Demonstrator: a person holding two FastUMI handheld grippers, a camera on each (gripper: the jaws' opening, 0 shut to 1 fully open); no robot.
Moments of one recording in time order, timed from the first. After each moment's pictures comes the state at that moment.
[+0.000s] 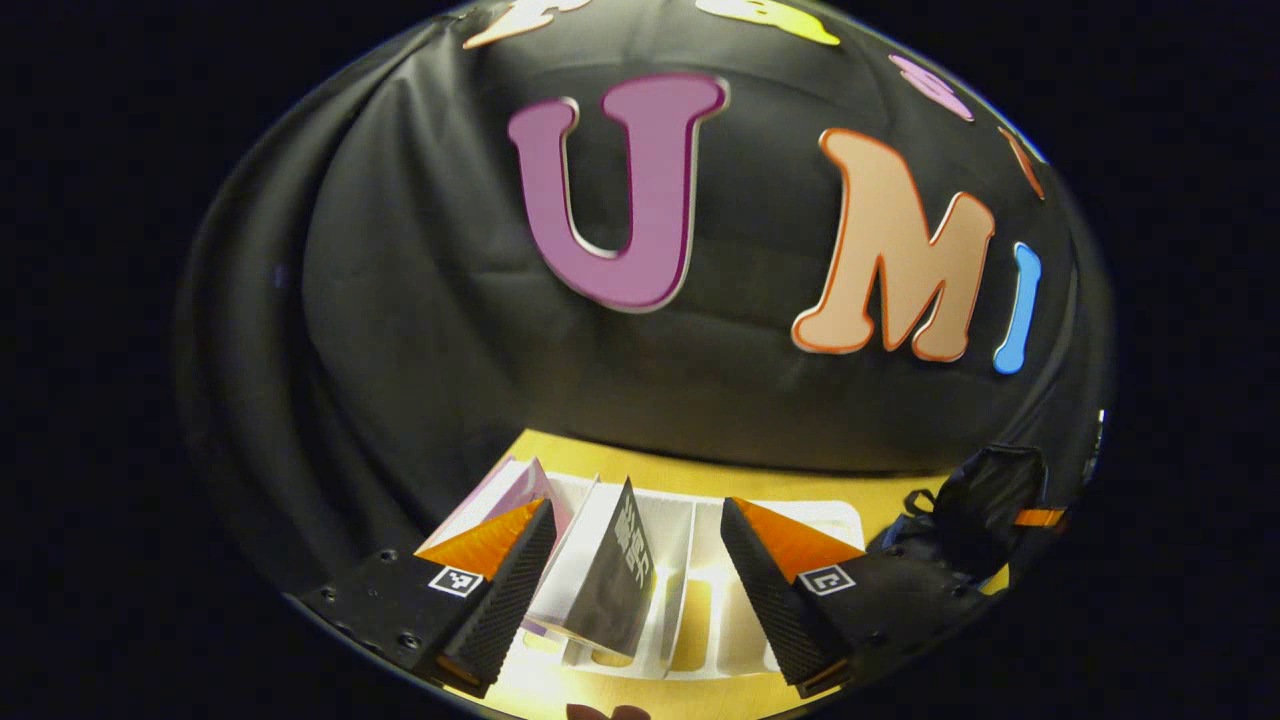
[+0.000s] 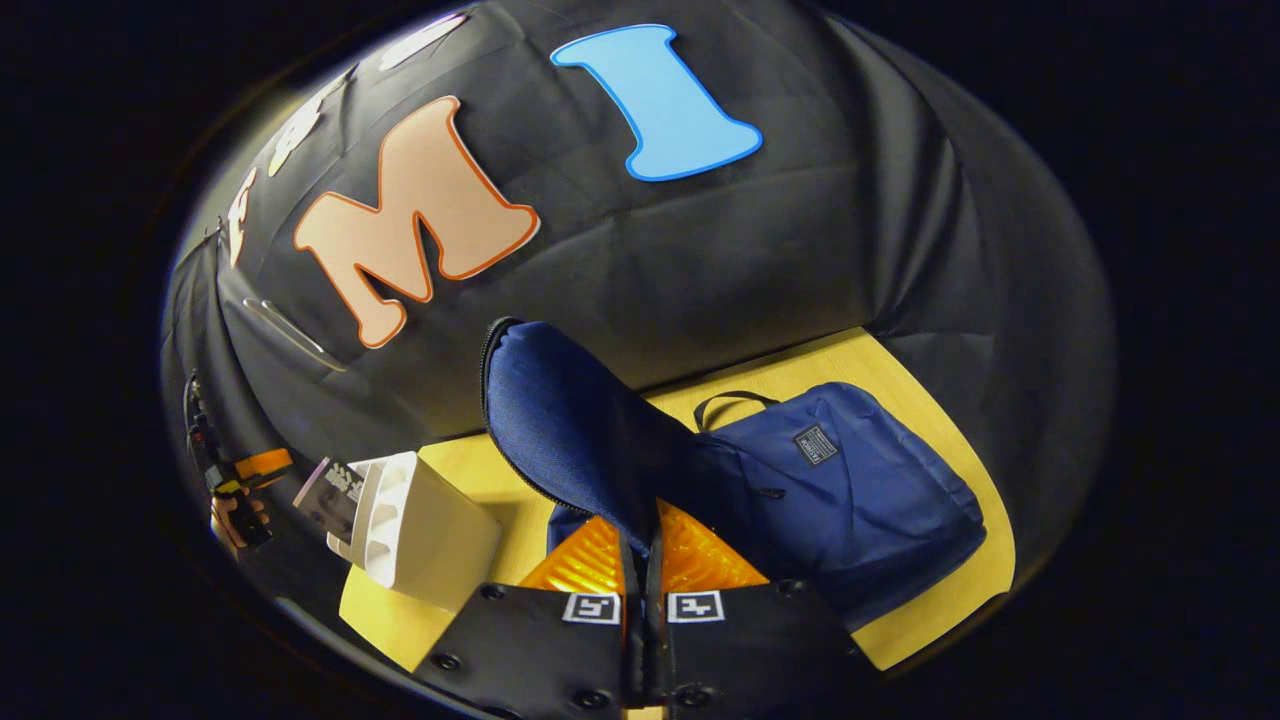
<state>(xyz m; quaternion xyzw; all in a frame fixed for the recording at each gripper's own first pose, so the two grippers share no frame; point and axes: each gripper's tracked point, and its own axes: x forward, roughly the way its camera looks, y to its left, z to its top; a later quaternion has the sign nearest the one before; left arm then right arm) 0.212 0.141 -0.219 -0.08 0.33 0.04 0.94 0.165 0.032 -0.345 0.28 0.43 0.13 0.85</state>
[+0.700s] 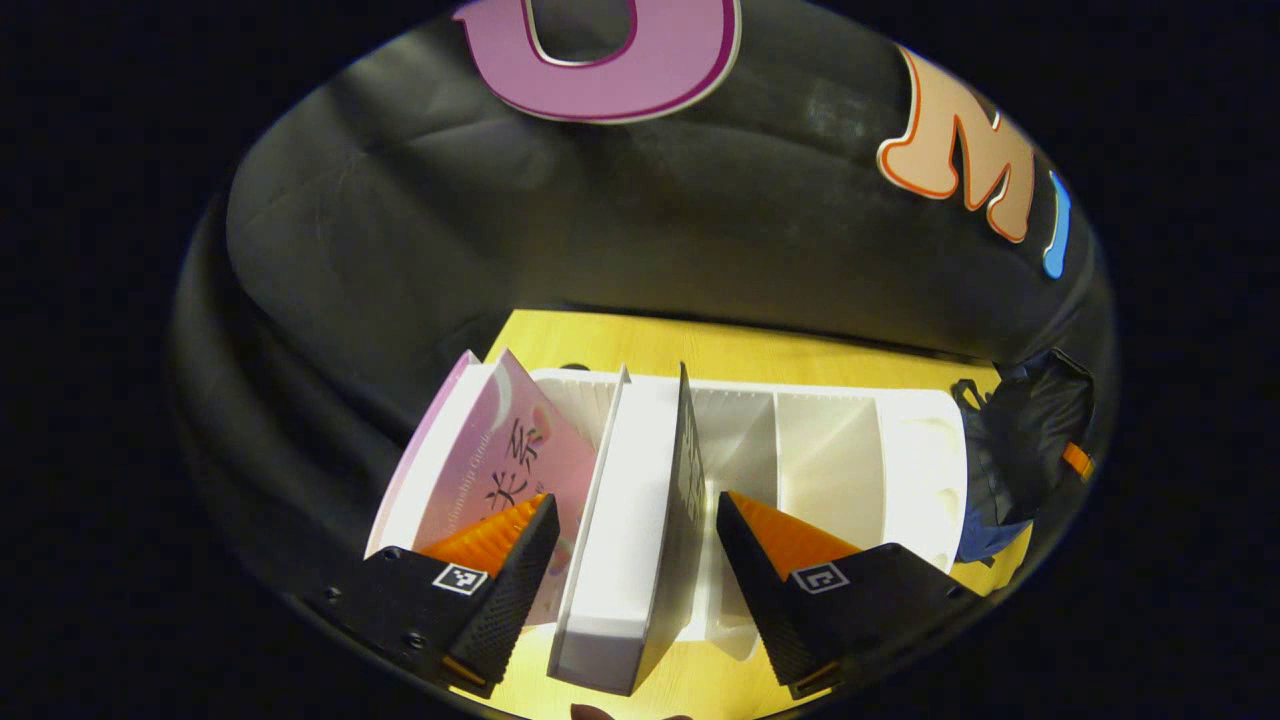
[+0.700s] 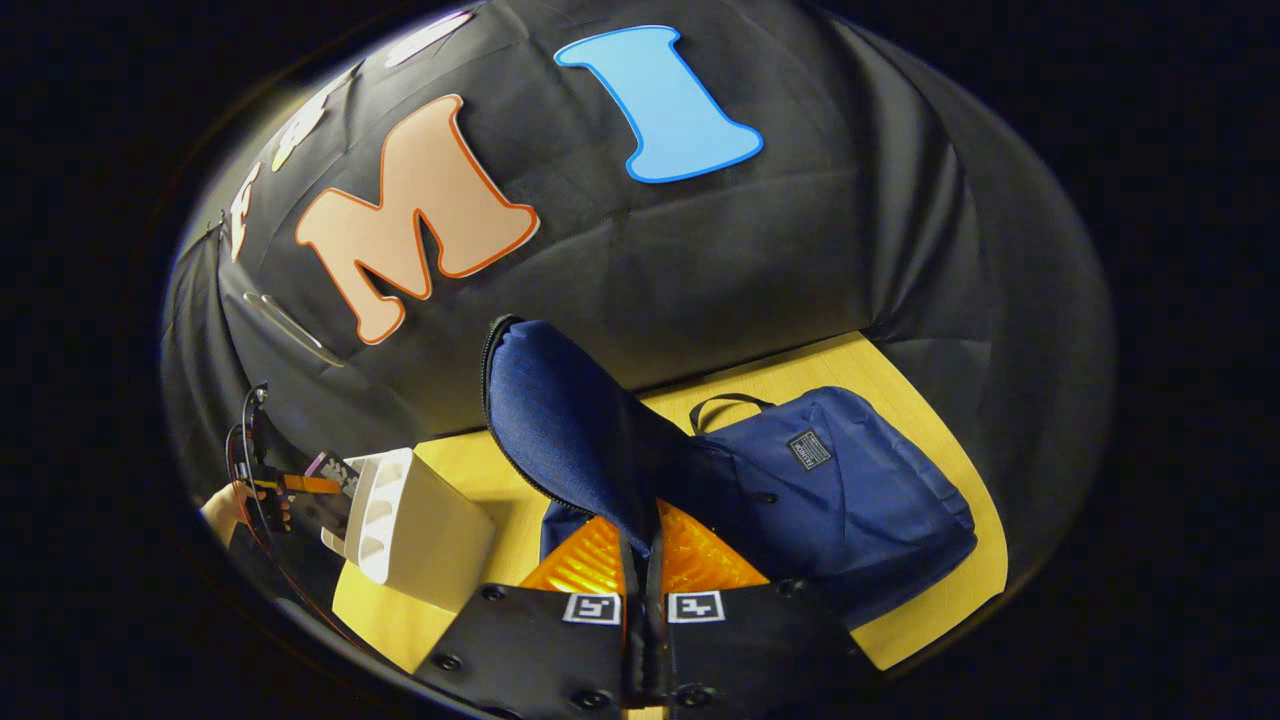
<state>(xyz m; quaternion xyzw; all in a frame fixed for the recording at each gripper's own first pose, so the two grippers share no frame) 0.207 0.154 -0.317 -0.05 0.51 0.00 0.86 0.170 0.027 -0.341 0.27 0.43 0.13 0.85</state>
